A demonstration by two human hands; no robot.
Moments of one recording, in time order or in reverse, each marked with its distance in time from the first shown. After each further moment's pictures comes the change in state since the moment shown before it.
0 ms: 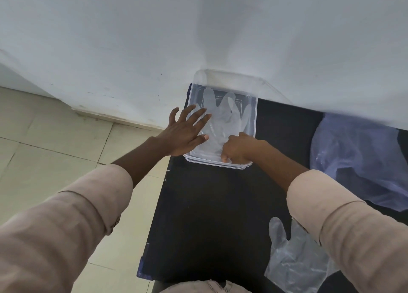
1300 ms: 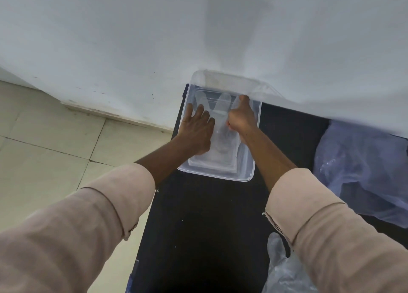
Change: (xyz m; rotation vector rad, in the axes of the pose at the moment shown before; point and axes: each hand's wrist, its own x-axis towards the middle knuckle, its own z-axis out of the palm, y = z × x) left_hand 0.066 0.028 0.006 0.273 -0.085 -0.130; right_hand 0.062 0.047 -0.035 1.387 0.703 0.670
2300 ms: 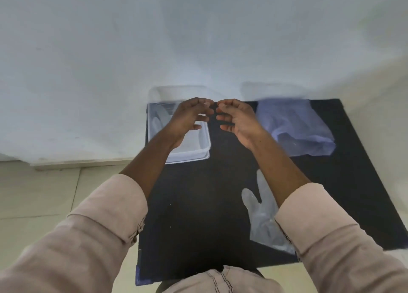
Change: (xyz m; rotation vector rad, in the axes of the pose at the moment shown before) left_hand -0.098 0.069 -0.123 -1.631 0.032 0.031; right_hand -0.190 0.036 -0.119 0.655 0.021 -0.181
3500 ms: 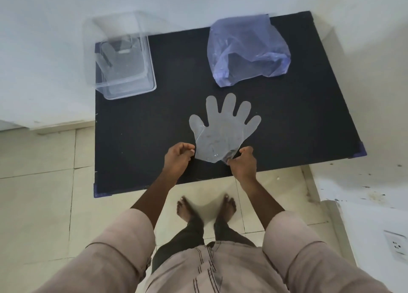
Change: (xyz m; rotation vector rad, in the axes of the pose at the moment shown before) left_hand -0.190 -0.197 0.221 0.296 0.209 -0.415; right_hand -0.224 0.258 -0.182 -0.549 0.364 0.409
